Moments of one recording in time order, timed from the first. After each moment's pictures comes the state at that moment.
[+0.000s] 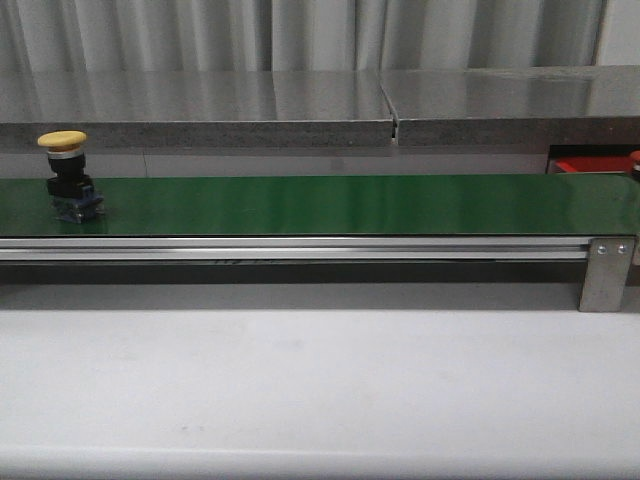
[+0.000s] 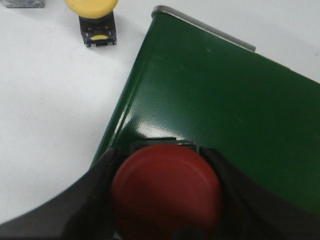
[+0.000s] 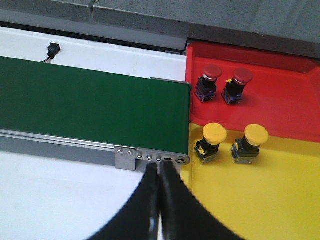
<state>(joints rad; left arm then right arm) 0.30 1.86 -1.47 -0.24 0.80 0.01 0.02 0.61 -0.74 -0.03 0.66 -0.01</state>
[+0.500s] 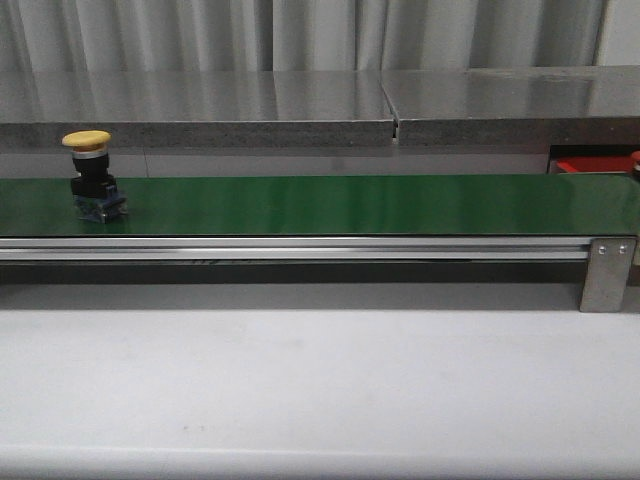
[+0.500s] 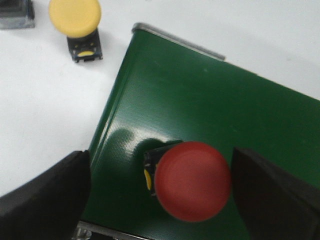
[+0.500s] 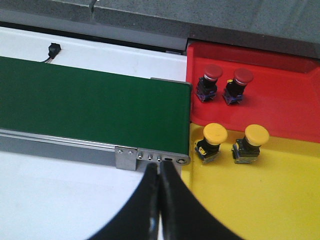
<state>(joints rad) 0.27 1.81 -1.48 -0.27 0.81 0.07 0.02 0.61 -0.74 -0.03 0.66 -0.01</state>
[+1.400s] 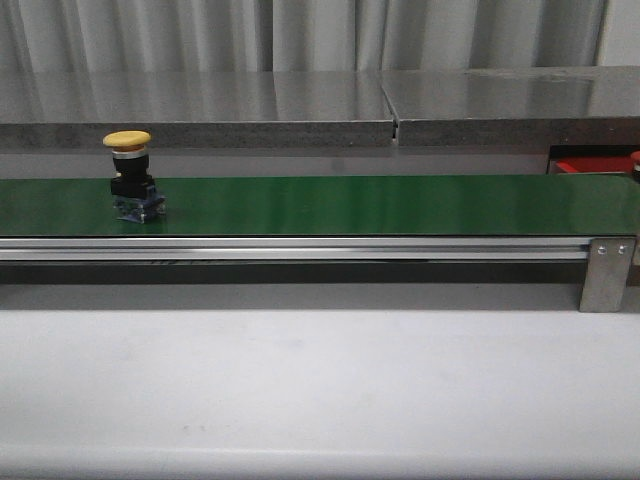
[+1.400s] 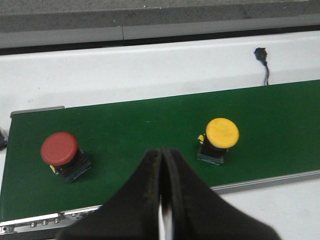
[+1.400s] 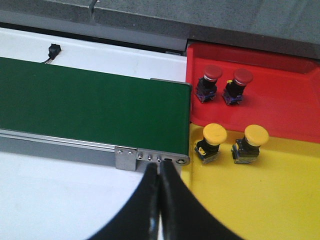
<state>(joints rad) -0.04 1.20 -1.18 -0.30 0.74 0.24 0.02 0.61 -0.74 -0.03 0.66 -0.01</state>
